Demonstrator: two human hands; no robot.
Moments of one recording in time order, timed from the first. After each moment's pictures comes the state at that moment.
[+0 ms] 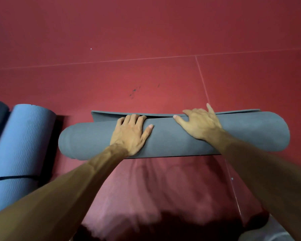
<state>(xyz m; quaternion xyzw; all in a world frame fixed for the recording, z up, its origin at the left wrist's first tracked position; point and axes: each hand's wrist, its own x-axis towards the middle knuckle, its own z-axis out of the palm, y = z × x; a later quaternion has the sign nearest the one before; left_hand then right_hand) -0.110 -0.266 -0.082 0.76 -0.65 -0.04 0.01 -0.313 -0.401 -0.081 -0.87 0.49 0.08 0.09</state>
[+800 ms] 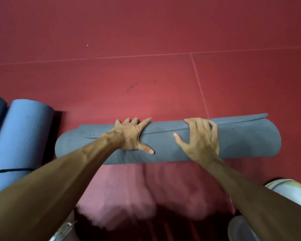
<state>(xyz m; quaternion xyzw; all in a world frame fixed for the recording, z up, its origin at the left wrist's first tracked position) -0.116 -0.265 -0.045 0.69 -0.66 -0.25 -0.16 -0.346 -0.324 -0.097 -0.85 0.48 -0.19 -0.02</state>
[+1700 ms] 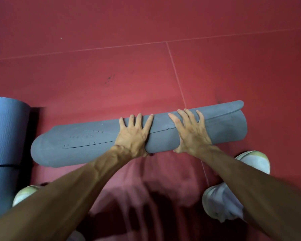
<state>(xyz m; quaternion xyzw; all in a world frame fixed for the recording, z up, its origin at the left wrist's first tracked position) -0.216 -0.239 -0.070 0.68 -0.71 -0.07 -0.14 -0.416 -0.310 -0.088 -0.91 0.41 0.03 -0.01</state>
